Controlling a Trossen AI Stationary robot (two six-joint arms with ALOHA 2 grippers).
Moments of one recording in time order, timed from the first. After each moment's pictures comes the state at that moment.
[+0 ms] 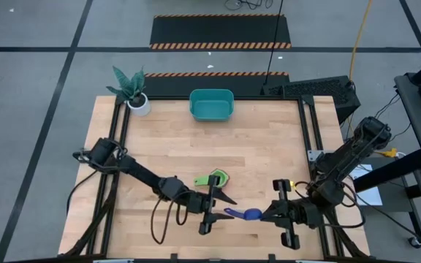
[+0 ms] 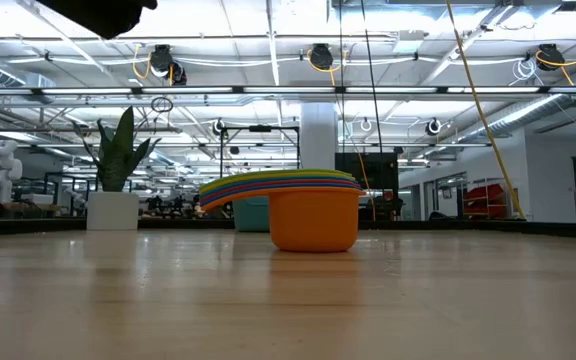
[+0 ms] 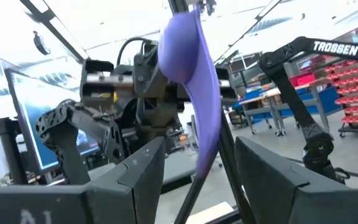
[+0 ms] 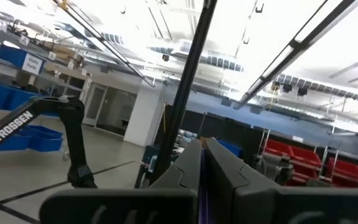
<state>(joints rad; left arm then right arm) -0.41 1.98 1.08 1.31 -0.05 0.39 0.83 1.34 0.73 1.13 0.52 -0.53</state>
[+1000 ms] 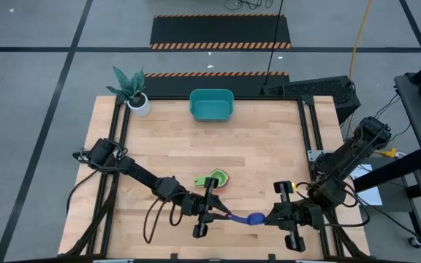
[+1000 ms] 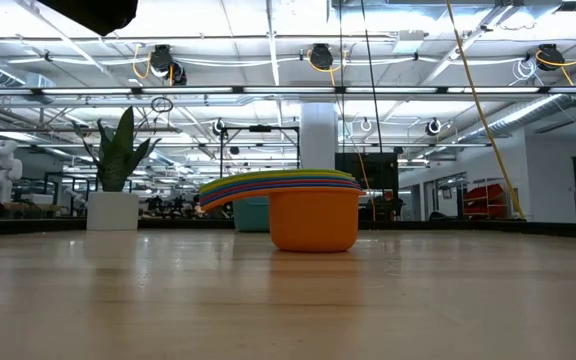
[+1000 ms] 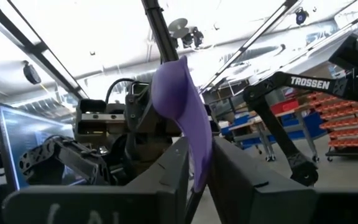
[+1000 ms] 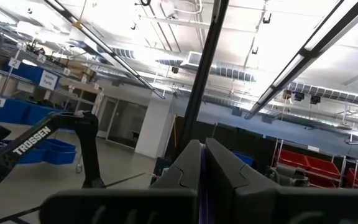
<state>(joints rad) -0.43 1.98 1.08 1.41 0.03 0.40 0.84 1.34 0.73 1.16 0.47 -0.51</state>
